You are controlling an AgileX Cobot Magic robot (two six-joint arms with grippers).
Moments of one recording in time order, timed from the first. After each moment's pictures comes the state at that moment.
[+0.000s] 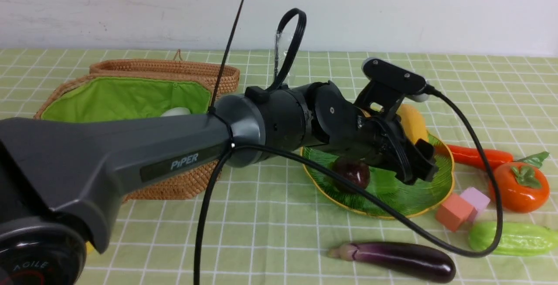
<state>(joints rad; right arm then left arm) 0.43 0.57 -1.16 0.13 1.09 -0.18 -0.76 2.06 -1.62 -0.66 0.27 0.57</state>
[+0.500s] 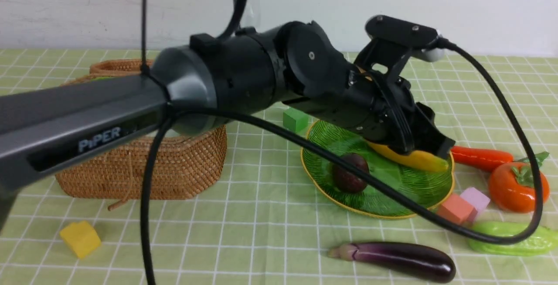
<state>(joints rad) 0.43 0.57 -1.16 0.14 1.09 -0.18 -0.76 1.86 -1.62 -0.59 0.51 0.47</state>
